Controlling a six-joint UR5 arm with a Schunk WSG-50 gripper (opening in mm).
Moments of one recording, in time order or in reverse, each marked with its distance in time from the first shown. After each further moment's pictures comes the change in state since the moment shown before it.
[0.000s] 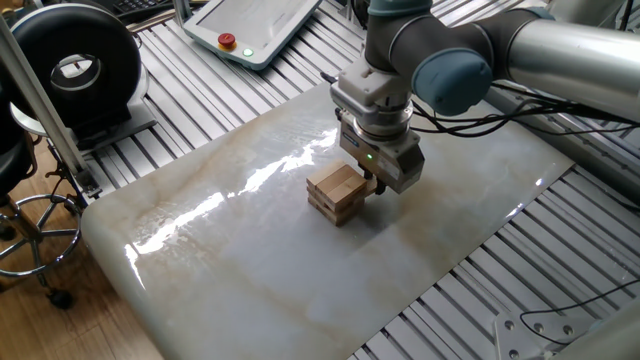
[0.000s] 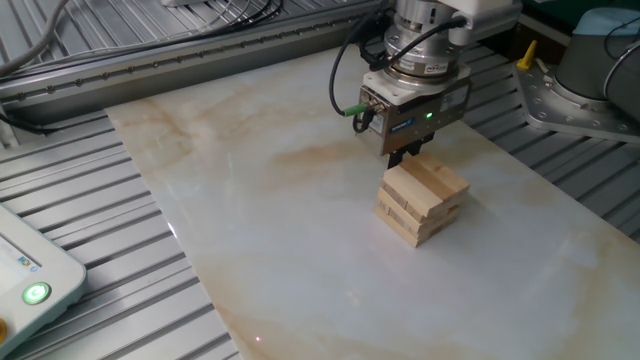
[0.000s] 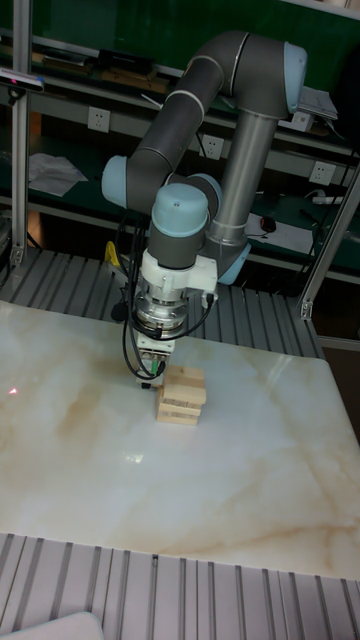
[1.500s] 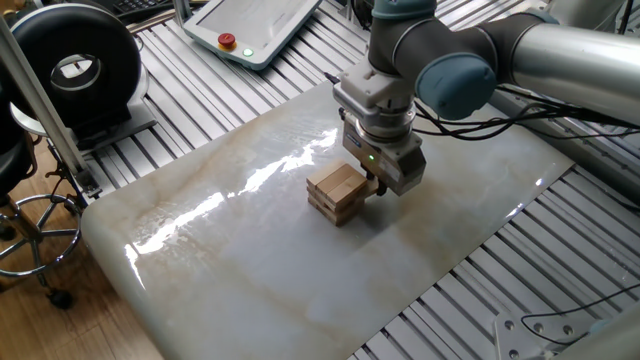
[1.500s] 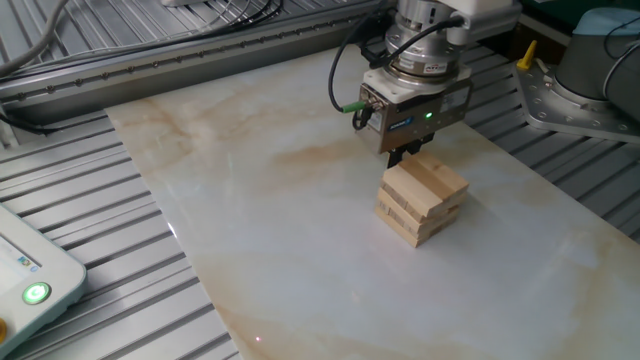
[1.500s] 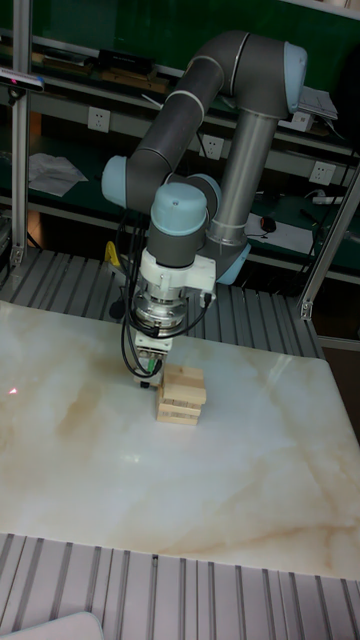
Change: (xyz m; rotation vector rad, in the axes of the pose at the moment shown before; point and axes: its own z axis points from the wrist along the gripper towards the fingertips) arm 0.003 0.004 0.001 0.013 0.004 0.043
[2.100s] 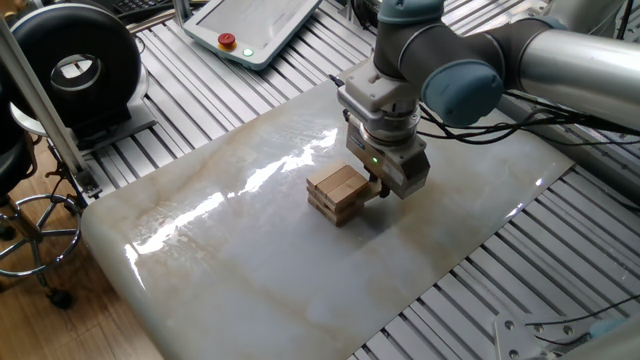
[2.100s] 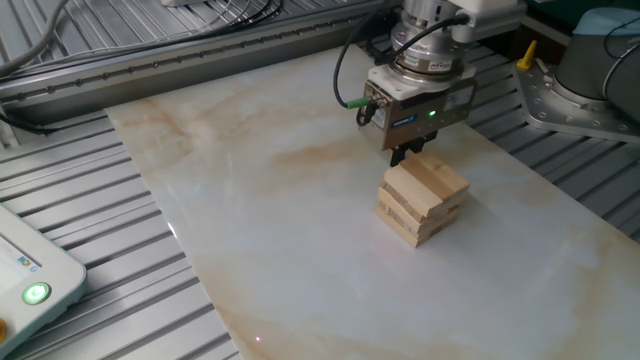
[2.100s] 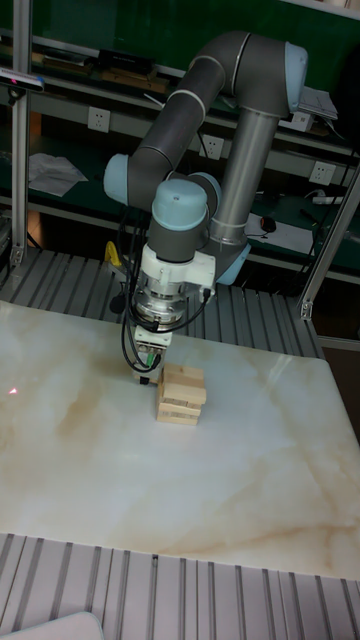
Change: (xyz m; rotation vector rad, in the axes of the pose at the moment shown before) arm 0.002 0.008 0.000 0.018 0.003 0.019
